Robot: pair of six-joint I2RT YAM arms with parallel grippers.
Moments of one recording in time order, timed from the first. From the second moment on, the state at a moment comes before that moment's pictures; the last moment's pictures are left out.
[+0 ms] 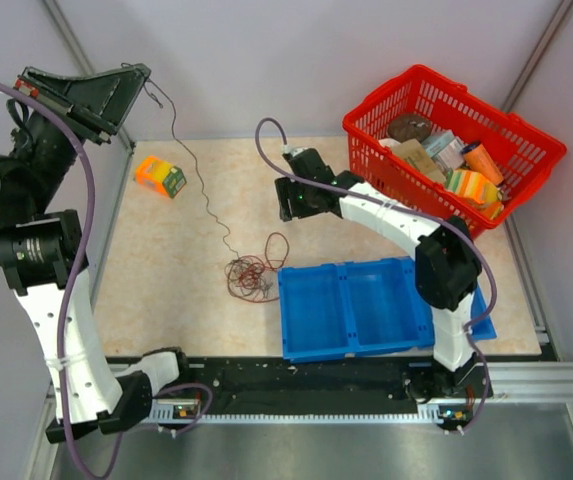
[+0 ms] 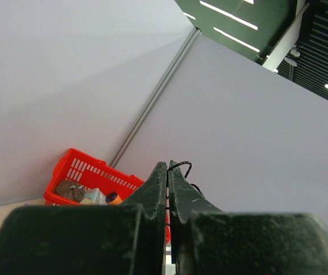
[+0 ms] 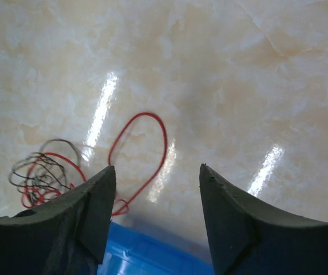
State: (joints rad) left arm 0.17 1.13 1.92 -0.10 0.72 -1.14; right arm 0.72 1.98 1.71 -0.53 0.05 0.36
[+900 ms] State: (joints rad) left arm 0.17 1.08 1.84 -0.15 0.71 -1.11; right arm 1.13 1.77 1.32 0.20 0.12 0.15
